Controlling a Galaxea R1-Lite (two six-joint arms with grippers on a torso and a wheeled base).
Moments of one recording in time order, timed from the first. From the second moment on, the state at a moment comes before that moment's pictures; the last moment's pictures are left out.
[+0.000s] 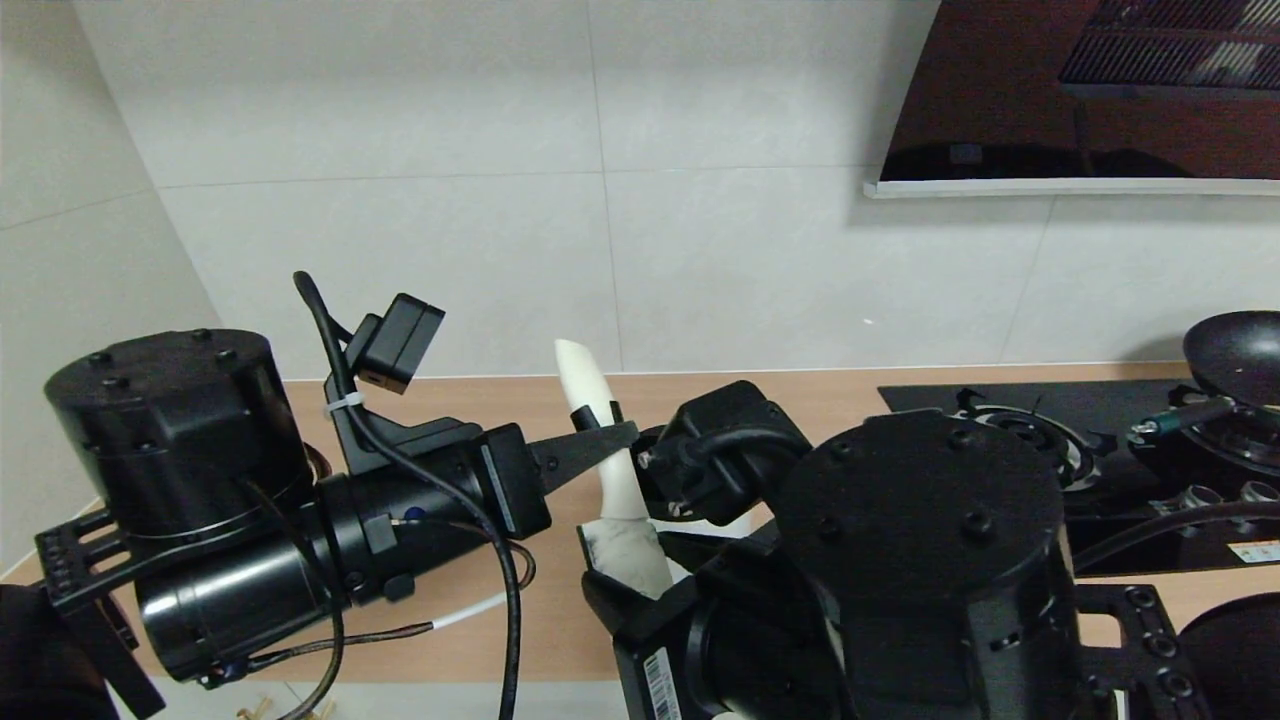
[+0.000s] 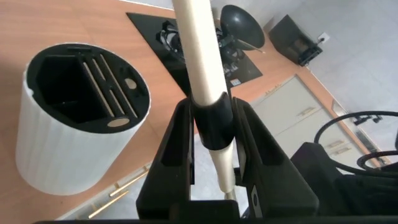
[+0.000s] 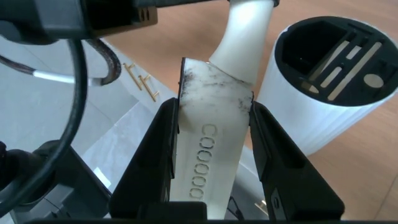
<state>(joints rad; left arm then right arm) -0.61 1.51 -0.59 -0.81 -0.25 -0.63 1.20 1.72 -1.03 -0.35 -0.39 0.28</state>
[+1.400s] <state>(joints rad) -0.73 1.53 -1.00 -0.61 0.41 -0.26 0.66 1.45 -0.97 -0.35 -0.24 0.25</state>
